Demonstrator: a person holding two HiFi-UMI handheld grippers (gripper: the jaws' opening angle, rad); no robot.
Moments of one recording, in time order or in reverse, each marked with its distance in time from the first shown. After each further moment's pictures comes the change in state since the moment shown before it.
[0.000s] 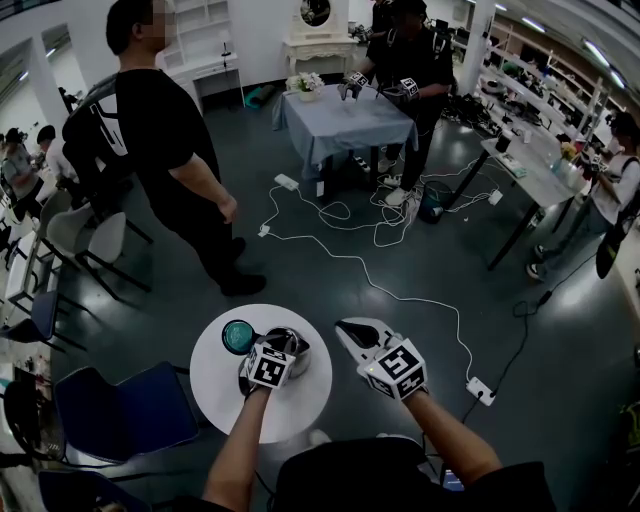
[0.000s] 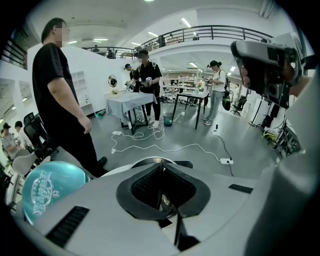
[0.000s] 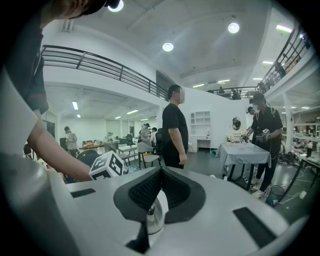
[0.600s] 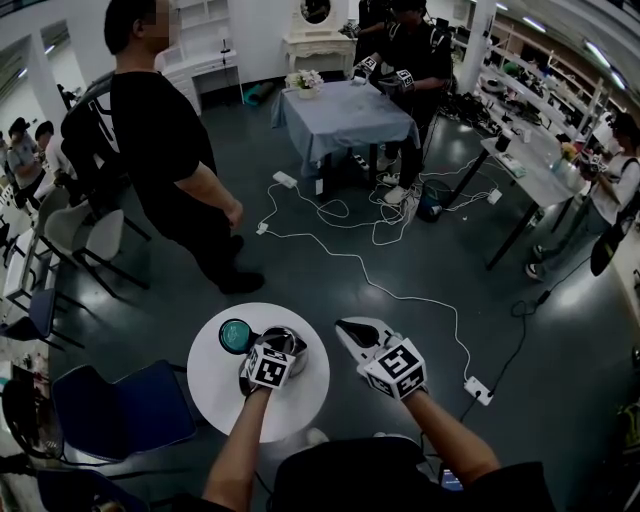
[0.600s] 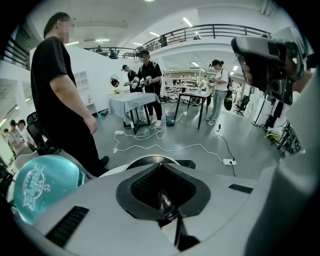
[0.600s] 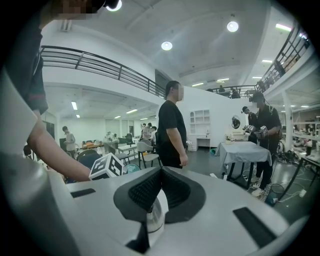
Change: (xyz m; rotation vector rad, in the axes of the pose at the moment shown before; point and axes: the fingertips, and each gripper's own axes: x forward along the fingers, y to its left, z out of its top) left arm 0.009 0.000 0.001 -0.016 0.003 0.022; right arm 0.001 -0.010 0.000 0.009 0.013 -0.001
